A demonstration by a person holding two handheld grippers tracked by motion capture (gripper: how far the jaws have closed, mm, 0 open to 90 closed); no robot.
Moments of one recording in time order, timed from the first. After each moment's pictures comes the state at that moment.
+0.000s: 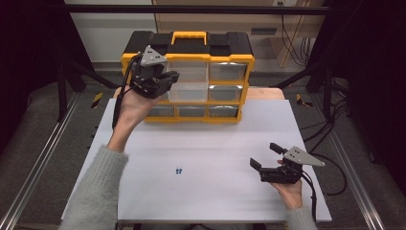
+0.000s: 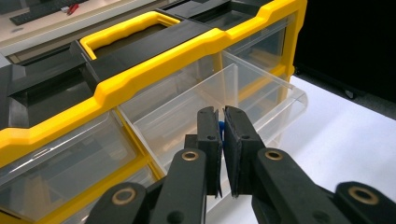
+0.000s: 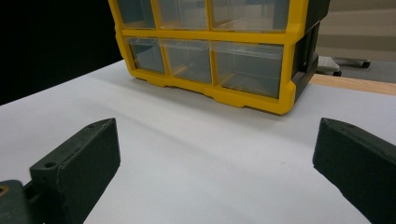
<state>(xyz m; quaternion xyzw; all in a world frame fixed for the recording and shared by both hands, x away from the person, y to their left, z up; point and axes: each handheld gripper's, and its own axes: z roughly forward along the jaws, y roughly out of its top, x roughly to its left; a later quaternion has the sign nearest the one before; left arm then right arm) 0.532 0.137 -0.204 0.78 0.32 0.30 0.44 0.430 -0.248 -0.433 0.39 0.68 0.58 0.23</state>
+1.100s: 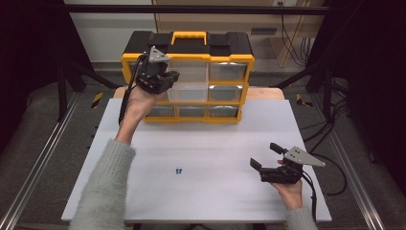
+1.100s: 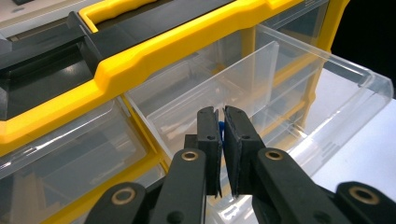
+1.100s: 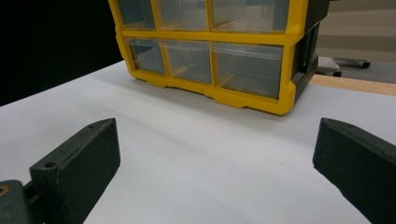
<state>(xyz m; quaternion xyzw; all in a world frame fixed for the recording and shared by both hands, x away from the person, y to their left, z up) 0.567 0.136 -0.225 0.79 0.34 0.30 0.41 0.429 -0.249 -0.432 0.39 0.68 0.58 0.23</state>
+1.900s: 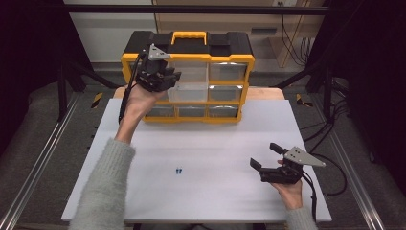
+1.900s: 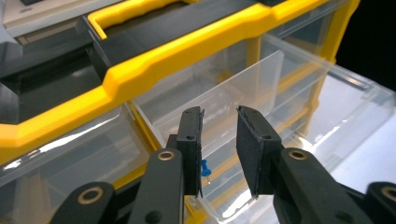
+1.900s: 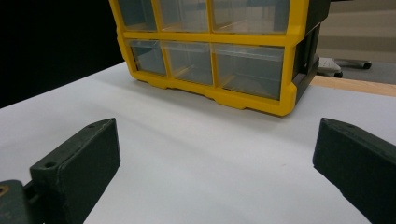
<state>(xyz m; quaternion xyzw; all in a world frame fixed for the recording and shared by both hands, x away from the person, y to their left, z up) 0.563 0.138 -0.218 0.78 0.35 0.30 0.42 0.430 -0.249 -0.433 0.38 0.68 0.58 0.23</state>
